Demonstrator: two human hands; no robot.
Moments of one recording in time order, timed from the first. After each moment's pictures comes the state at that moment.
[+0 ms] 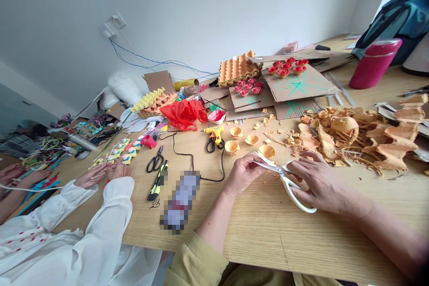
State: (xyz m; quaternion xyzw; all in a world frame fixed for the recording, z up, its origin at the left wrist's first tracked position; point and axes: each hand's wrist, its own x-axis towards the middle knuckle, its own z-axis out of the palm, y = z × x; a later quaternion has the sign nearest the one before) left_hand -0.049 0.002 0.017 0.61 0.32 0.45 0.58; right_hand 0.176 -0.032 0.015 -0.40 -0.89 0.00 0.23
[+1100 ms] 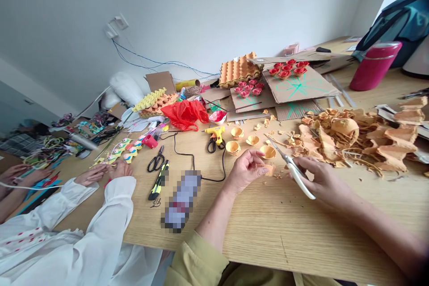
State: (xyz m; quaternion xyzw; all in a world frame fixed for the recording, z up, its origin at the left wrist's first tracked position) left_hand -0.054 0.004 0.014 0.58 0.35 0.42 0.60; right_hand 0.173 -0.032 0.014 -0.48 -0.79 0.17 0.34
